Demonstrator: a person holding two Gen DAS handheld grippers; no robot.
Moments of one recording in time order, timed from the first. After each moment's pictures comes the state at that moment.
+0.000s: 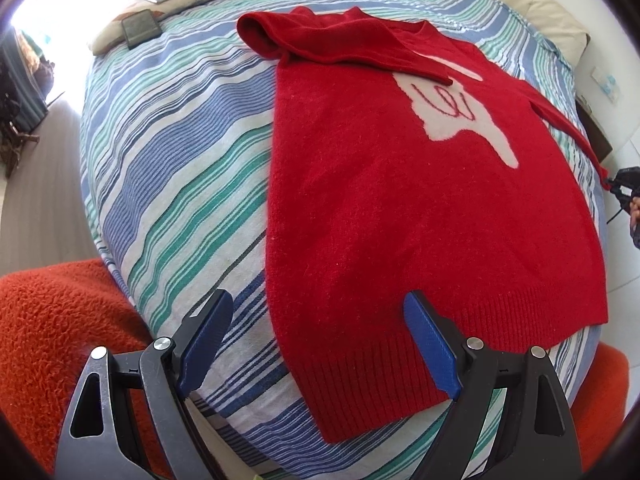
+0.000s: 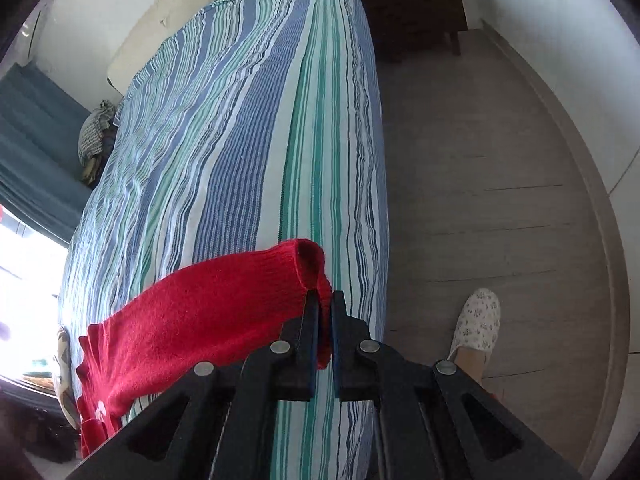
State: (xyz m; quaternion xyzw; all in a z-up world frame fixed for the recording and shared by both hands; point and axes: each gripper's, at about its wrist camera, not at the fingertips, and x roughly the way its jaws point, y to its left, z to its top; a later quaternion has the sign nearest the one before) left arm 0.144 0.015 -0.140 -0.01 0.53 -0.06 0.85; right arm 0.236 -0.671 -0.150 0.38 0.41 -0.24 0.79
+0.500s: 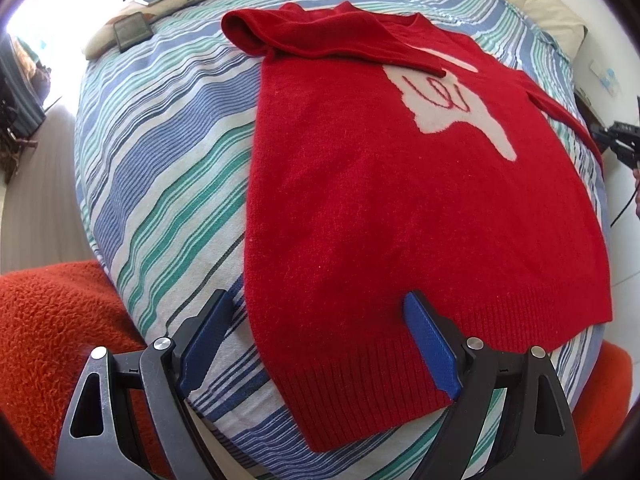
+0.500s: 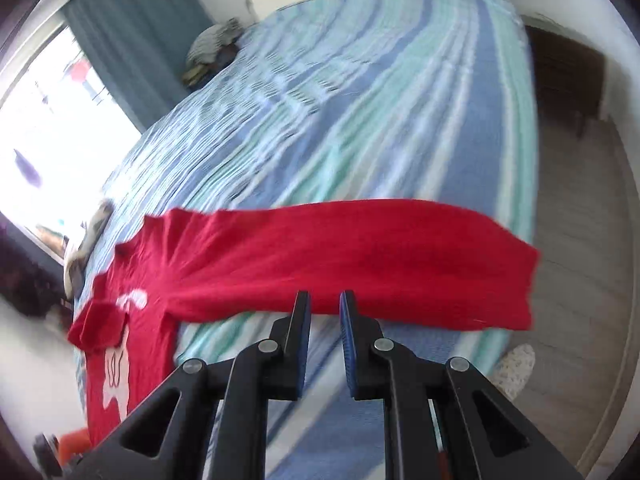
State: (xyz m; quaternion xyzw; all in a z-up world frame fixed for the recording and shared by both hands) left arm 0.146 0.002 -0.144 0.00 0.53 -0.07 0.84; right arm 0.285 -0.516 -0.097 0.19 0.44 -0.02 0.88
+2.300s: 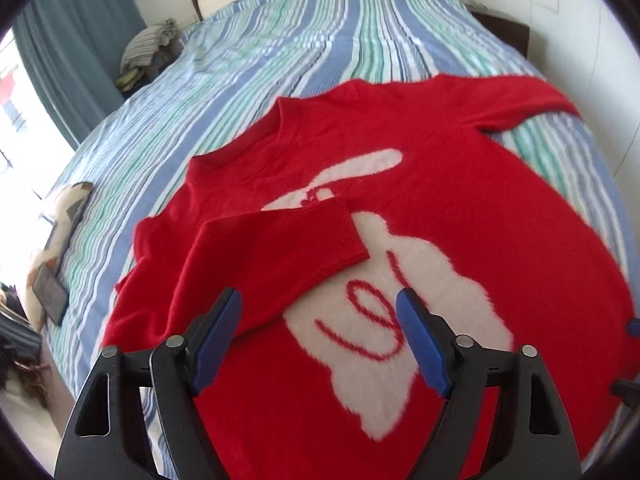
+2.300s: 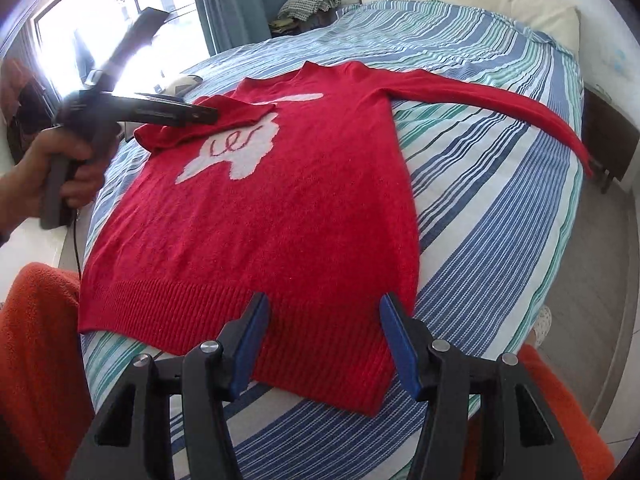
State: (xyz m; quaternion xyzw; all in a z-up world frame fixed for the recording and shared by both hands) left arm 0.317 -0.143 -0.113 0.27 0.42 -0.21 0.84; right arm 0.082 -0.267 -0.138 0.07 0.44 0.03 0.89
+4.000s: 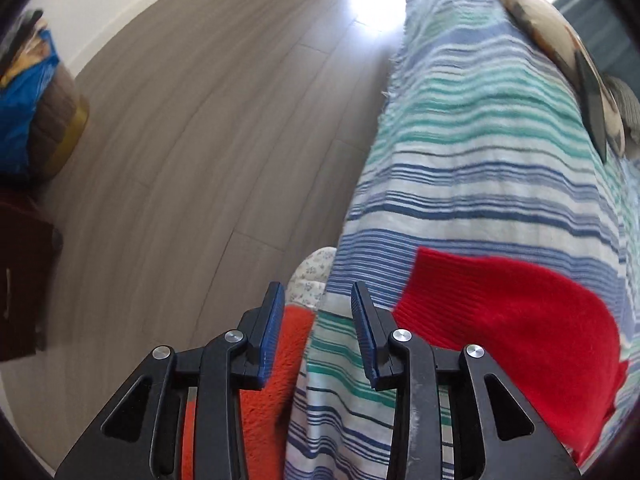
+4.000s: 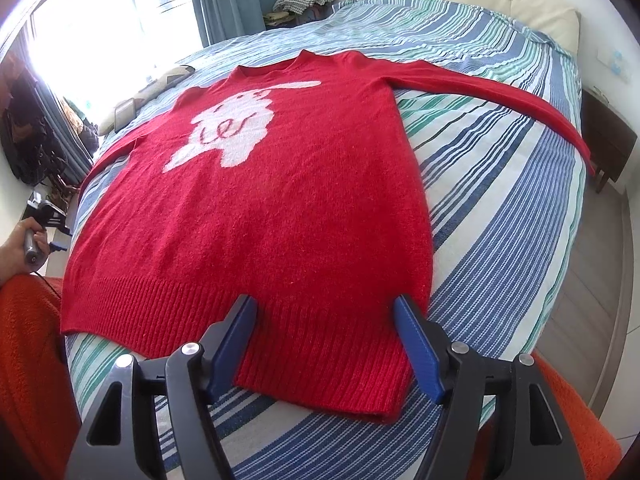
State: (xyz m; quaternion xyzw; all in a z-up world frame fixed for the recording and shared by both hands) left arm 0.263 0.382 -0.221 -0.38 0.51 0.33 0.70; right arm 0.095 -0.262 -0.152 0.05 0.45 0.01 0.89
